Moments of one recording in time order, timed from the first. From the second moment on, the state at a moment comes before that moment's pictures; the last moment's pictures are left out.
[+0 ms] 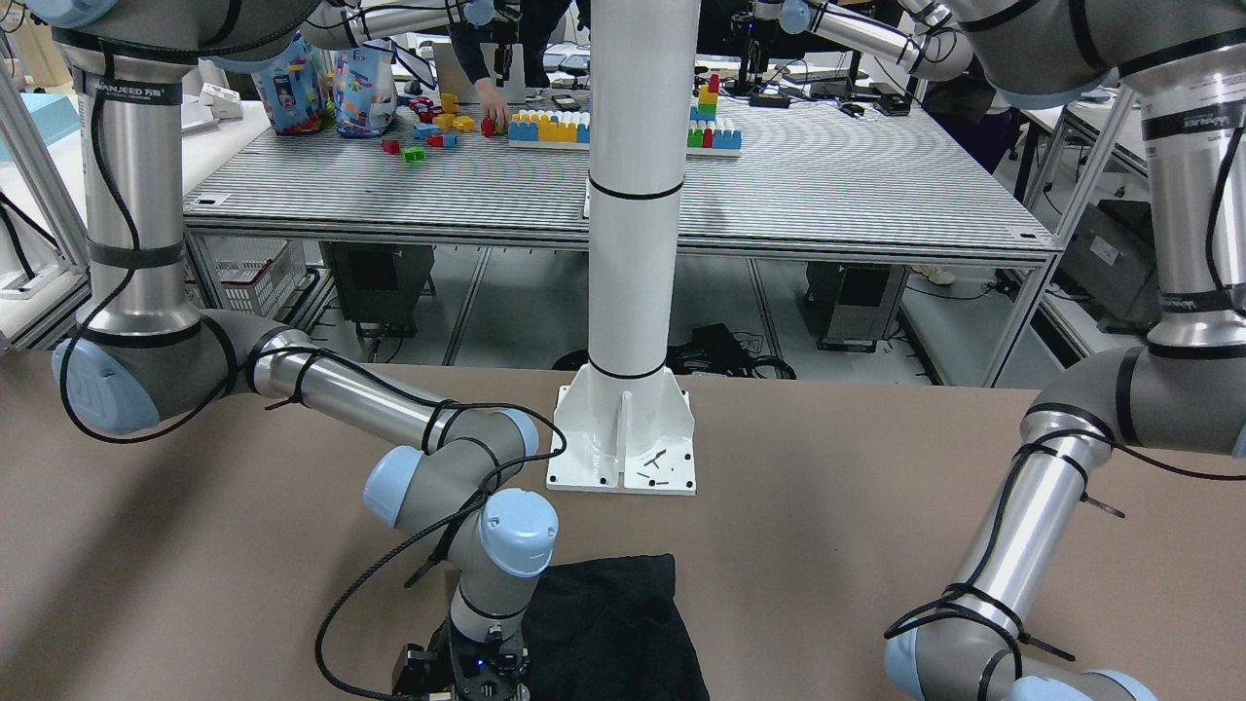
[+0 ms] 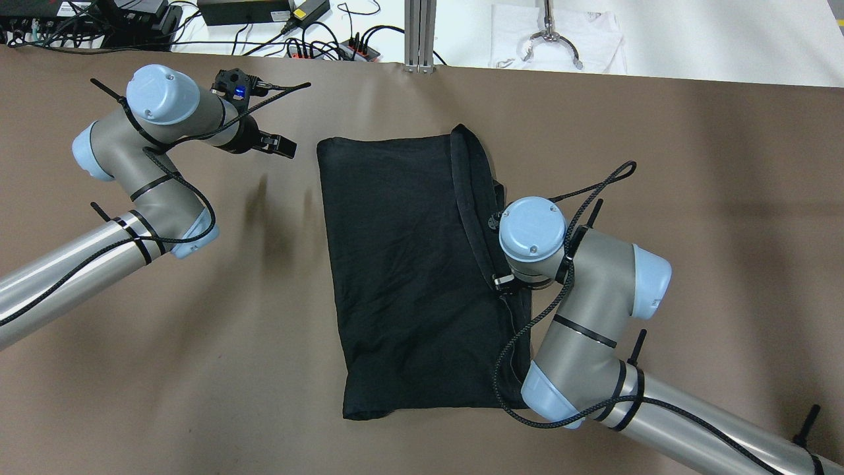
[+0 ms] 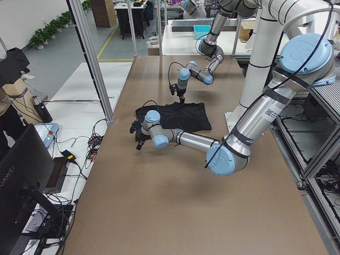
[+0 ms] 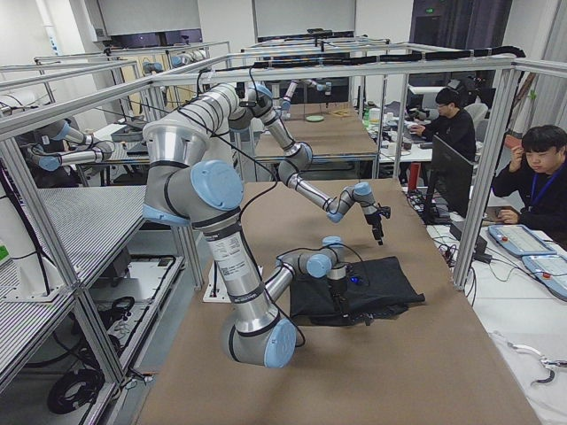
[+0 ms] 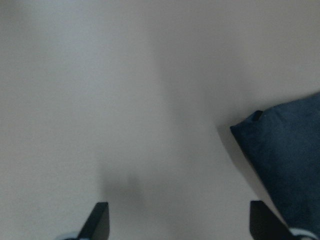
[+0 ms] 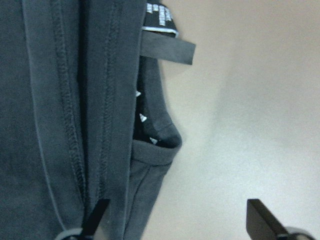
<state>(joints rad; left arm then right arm) -0.91 -2.27 -1.10 -2.34 -1.93 -0.82 0.60 -0.99 1.67 -1.74 1.73 0.79</state>
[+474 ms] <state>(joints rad) -0.91 -2.27 -1.10 -2.34 -1.93 -0.82 0.62 -1.06 1.73 -1.73 1.74 0.76</state>
